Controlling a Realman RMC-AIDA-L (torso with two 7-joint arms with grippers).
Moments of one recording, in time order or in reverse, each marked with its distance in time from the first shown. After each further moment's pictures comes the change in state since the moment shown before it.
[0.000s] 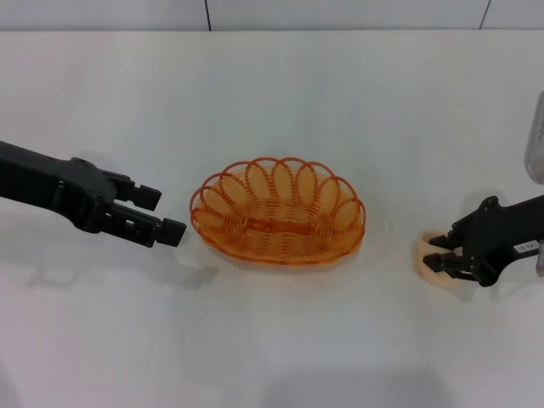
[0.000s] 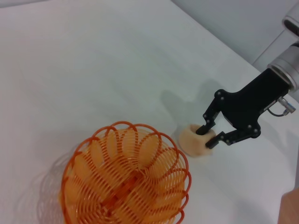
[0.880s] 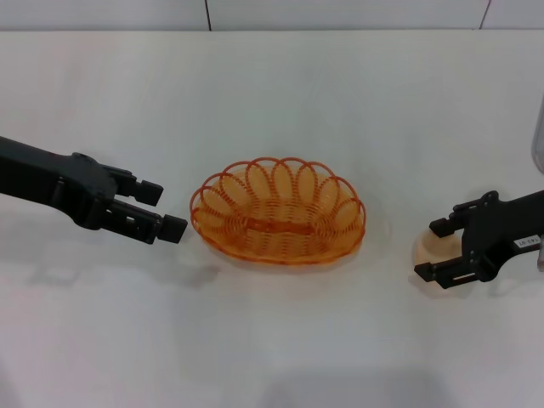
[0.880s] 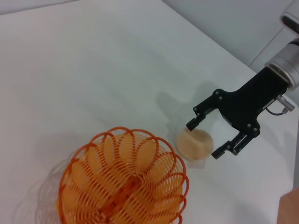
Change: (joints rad) left arm -0.002 0.002 0.000 0.004 -0.014 0.002 0.010; right arm 0.003 0.000 0.023 -0.002 0.025 -0.014 -0.002
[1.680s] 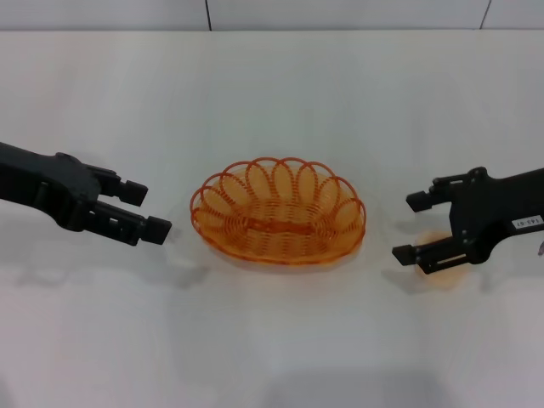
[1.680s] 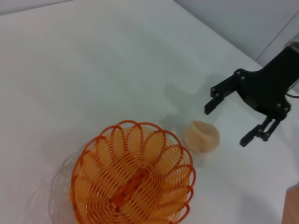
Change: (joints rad) left arm 0.012 0.021 -0.001 0.011 0.000 0.008 0.011; right arm 0.002 -0.001 0.093 0.010 0.191 -0.070 -0.114
